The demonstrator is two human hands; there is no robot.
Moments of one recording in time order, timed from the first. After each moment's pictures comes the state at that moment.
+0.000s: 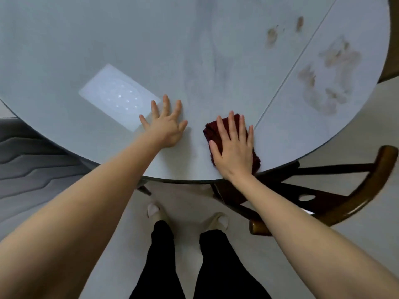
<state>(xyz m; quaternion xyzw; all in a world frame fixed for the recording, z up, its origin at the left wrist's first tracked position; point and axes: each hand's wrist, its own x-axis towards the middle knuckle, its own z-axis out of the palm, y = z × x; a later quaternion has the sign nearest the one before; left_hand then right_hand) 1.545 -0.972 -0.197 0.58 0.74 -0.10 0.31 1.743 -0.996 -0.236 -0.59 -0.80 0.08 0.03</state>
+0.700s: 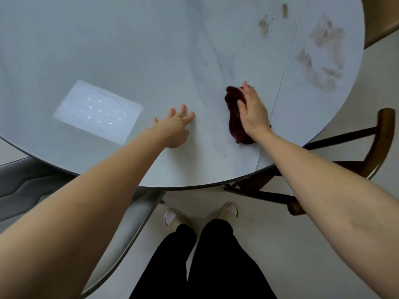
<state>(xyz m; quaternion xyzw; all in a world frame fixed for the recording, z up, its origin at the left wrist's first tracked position) 1.469 -0.945 -0.181 0.73 0.56 -0.19 0.35 1.707 -0.922 -0.226 -0.69 -0.66 0.23 0.19</state>
